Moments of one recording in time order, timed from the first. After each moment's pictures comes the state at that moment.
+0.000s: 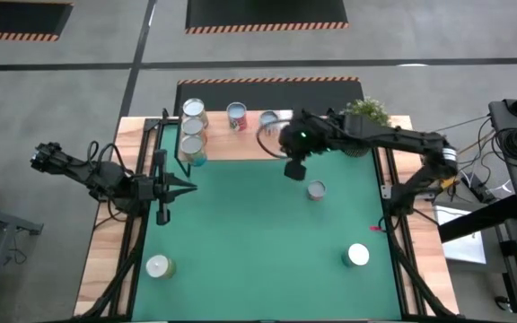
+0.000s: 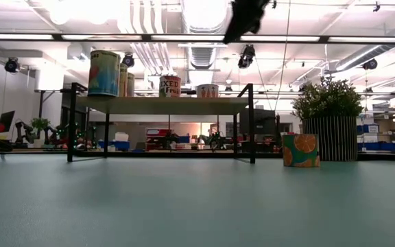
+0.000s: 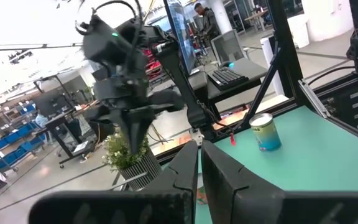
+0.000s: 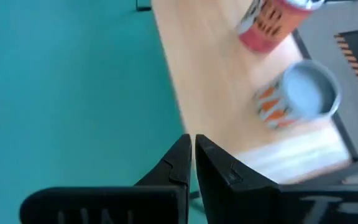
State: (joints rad) left arm -0.40 0.58 0.65 -0.04 -0.41 0.43; right arm -0.18 1.57 1.64 -0.91 0.11 -0.06
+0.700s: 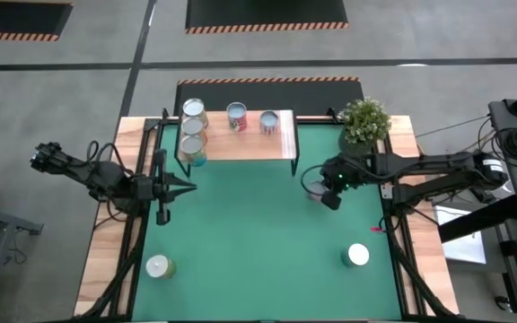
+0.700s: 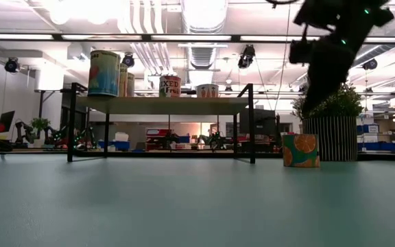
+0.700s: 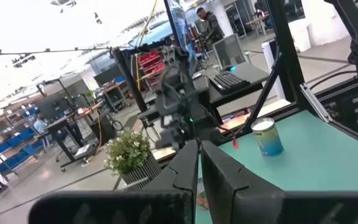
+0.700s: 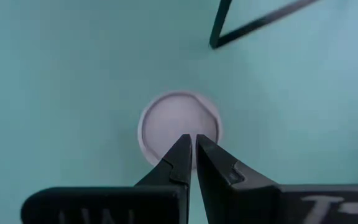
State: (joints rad) left arm -0.40 0.58 0.65 -0.01 -0.41 0.44; right arm -0.12 1.10 0.72 -0.63 0.11 0.27
